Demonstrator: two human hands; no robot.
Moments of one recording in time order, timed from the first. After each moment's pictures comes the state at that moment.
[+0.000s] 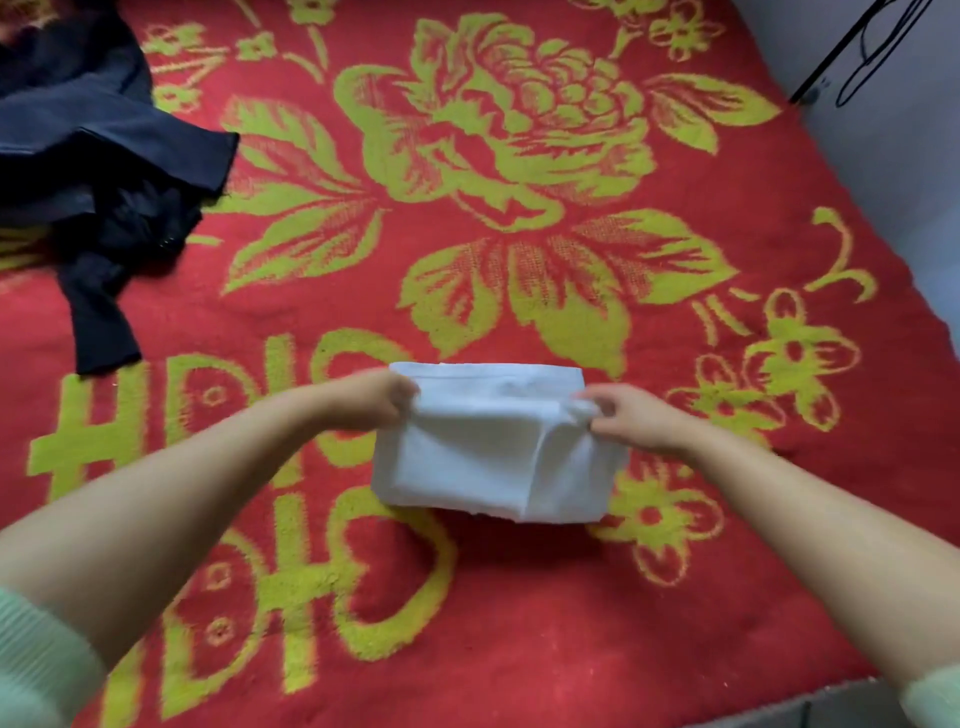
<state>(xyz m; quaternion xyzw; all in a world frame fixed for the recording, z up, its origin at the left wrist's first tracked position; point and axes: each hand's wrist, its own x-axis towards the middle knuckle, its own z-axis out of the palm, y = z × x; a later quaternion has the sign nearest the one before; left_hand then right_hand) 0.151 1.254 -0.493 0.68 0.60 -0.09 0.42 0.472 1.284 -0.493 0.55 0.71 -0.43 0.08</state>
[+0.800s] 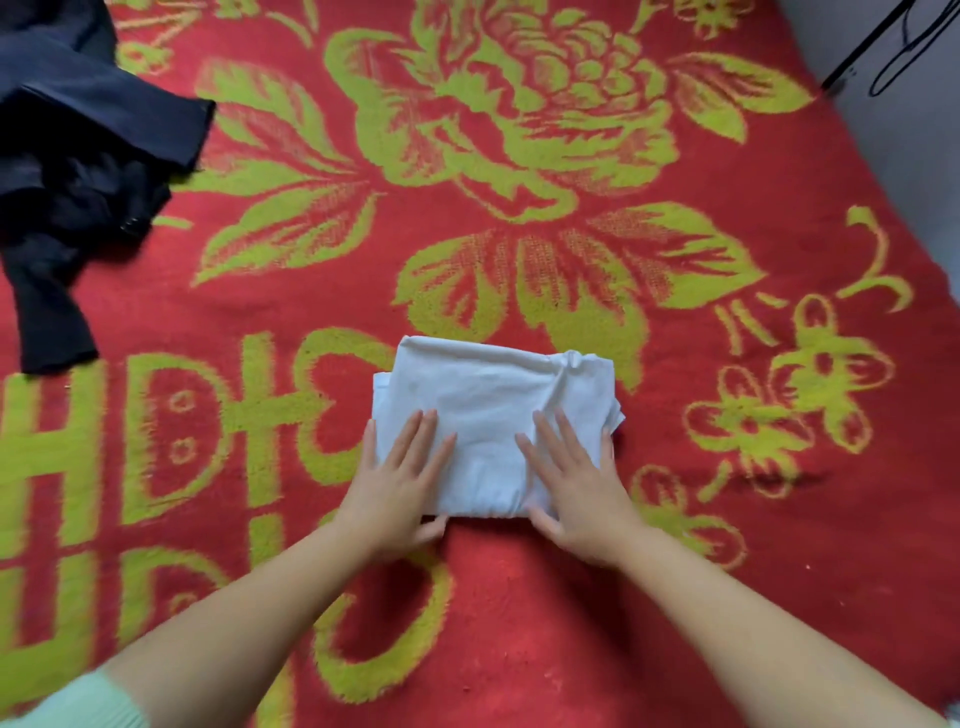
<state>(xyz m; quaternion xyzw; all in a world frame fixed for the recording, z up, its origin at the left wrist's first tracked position) 0.183 1.168 -0.601 0.80 0.58 -0.08 0.13 0.444 1.214 -0.585 0.46 0.87 -0.11 0.13</state>
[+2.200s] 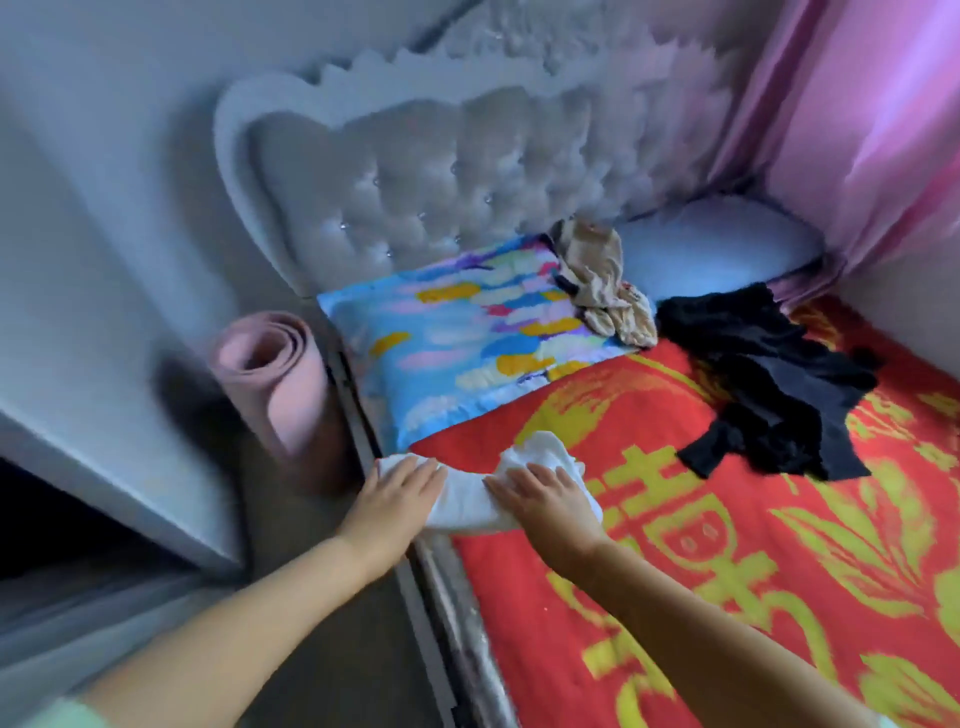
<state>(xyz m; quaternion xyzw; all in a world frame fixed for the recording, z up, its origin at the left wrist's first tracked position) 0.077 0.690 -0.297 0.31 0.95 0.00 -0.08 0.097 0.920 -0.284 -0.25 0.97 0.03 -0.01</state>
